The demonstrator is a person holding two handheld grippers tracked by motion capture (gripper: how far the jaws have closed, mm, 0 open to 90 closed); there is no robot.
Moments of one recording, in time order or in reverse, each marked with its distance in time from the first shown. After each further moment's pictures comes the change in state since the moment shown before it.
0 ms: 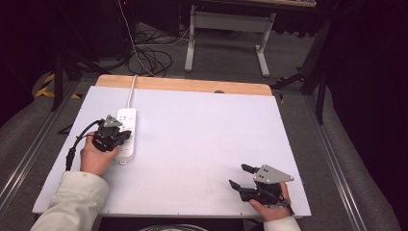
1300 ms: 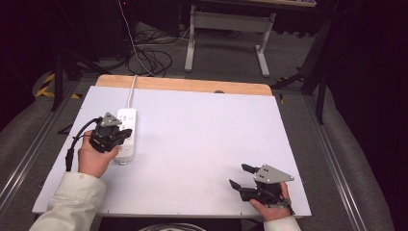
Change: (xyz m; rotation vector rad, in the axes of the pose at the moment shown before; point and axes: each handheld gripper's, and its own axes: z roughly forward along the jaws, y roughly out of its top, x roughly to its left) left arm -0.018 0.017 -0.035 -0.031 -0.018 0.031; right arm -0.001 0.000 0.000 -0.001 0.000 0.006
